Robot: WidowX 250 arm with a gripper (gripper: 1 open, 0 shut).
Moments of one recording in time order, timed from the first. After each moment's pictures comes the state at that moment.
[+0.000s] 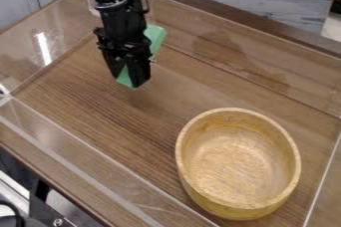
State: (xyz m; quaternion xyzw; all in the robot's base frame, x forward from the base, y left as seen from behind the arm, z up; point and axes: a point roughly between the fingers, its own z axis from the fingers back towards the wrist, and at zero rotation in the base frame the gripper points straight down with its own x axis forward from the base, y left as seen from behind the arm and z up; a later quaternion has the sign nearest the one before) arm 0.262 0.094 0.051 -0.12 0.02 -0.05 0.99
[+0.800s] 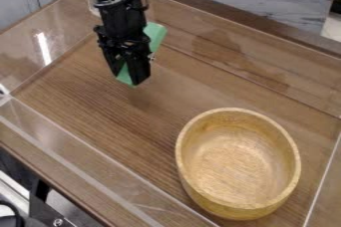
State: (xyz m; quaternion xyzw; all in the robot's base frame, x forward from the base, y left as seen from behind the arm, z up) arm 0.263 0.096 0.053 -0.12 0.01 -0.06 0.99
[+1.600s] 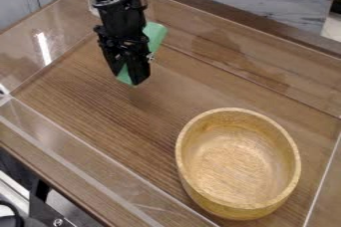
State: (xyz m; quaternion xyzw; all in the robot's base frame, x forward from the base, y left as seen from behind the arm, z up) arm 0.263 0.095 0.054 -0.13 0.01 -0.06 0.99
